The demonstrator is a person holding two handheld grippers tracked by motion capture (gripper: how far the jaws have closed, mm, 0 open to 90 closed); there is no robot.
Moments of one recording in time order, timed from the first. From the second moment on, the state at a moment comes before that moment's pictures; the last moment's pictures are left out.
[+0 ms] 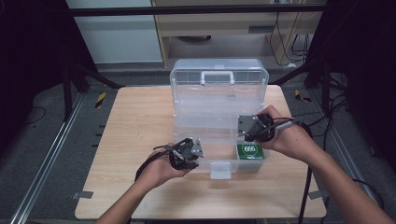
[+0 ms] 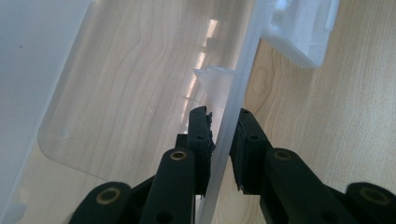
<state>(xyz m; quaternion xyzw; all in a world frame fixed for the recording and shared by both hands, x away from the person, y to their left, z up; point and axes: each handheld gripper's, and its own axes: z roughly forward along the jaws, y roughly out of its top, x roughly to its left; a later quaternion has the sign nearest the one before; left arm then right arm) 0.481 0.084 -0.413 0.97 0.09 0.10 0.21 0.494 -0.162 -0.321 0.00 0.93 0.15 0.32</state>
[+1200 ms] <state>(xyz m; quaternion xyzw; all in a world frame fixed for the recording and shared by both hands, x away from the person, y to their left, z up) 0.480 0.085 -0.413 0.97 0.09 0.10 0.21 0.478 -0.165 -0.331 -0.01 0.94 0.16 0.31</state>
